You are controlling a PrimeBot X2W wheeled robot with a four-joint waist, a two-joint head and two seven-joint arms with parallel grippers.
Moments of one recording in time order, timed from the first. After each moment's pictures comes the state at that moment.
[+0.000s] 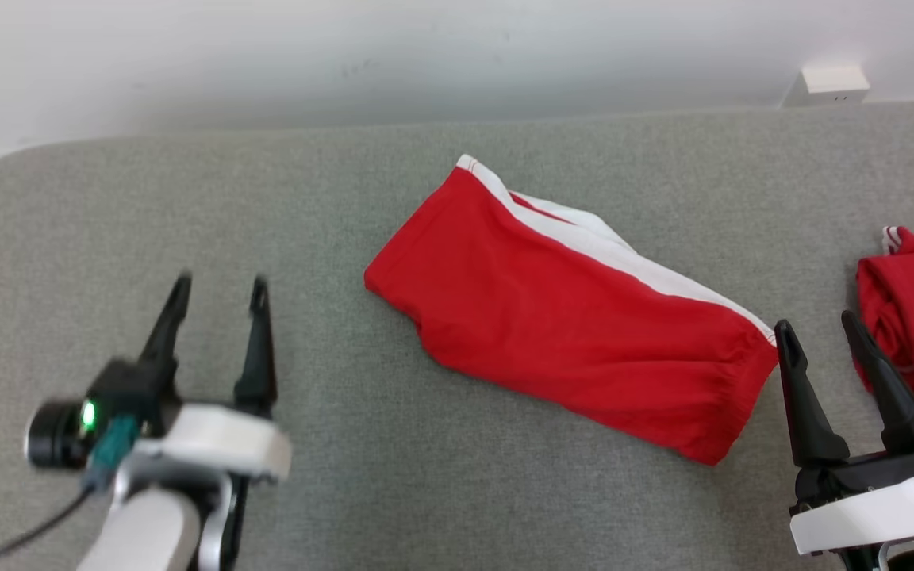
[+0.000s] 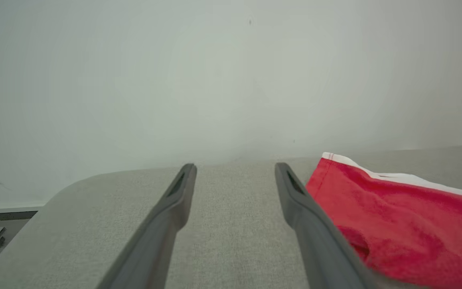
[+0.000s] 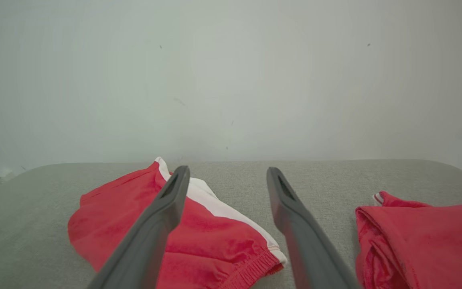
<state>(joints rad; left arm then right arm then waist) -0.27 0.36 -0.33 -0.04 -0.30 0.34 -0.11 -0.09 -0.11 0.04 -0.18 0.35 0.13 0.03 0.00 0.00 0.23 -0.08</state>
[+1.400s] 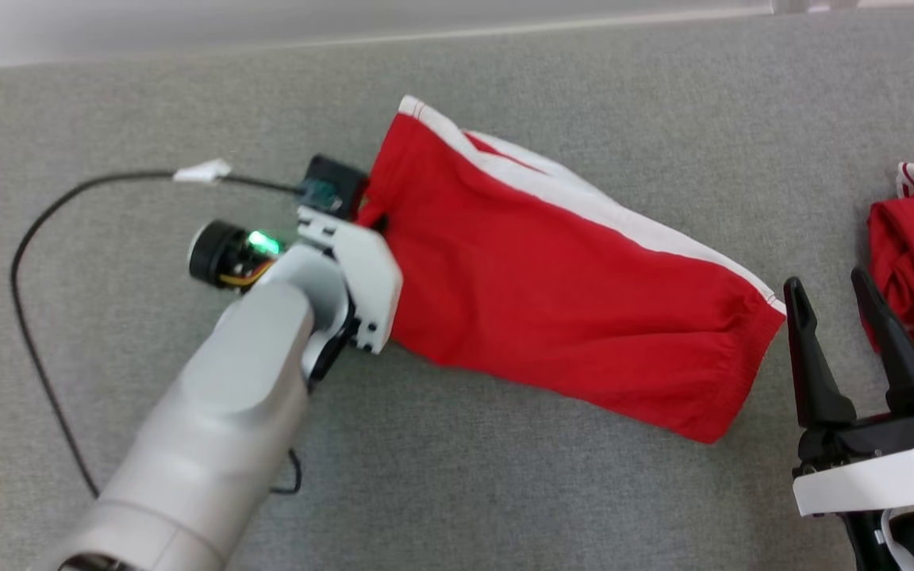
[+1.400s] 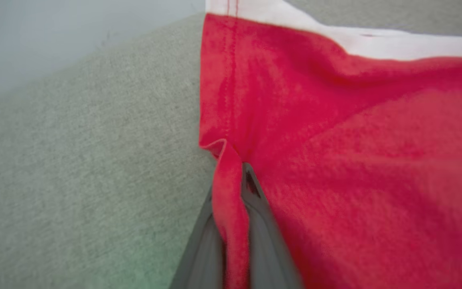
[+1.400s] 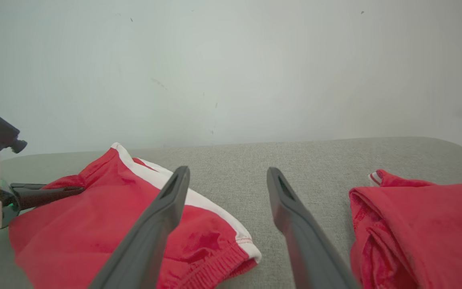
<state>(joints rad) -1.00 0.12 -0.62 0.93 -0.33 0.00 0.19 -0.19 -0.12 0.06 -0.13 0.38 0.13 -0.02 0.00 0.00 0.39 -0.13</state>
